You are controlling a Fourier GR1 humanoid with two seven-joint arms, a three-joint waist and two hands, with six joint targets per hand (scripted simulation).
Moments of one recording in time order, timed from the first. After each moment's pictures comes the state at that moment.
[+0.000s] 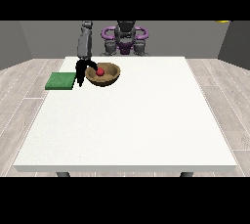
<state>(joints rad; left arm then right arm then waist) -0.70 0.58 0.44 -1.23 0.27 -0.33 0.19 -0.41 -0.12 -0.31 -0.65 -0.22 0.08 -0.51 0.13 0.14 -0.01</state>
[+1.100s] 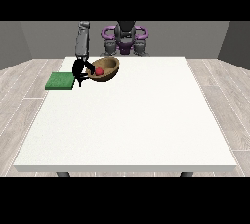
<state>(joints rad) -0.69 0.65 0.50 -1.19 0.36 -0.40 0.20 -0.35 -0.19 -0.24 -0.76 -0.14 -0.20 -0.32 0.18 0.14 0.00</state>
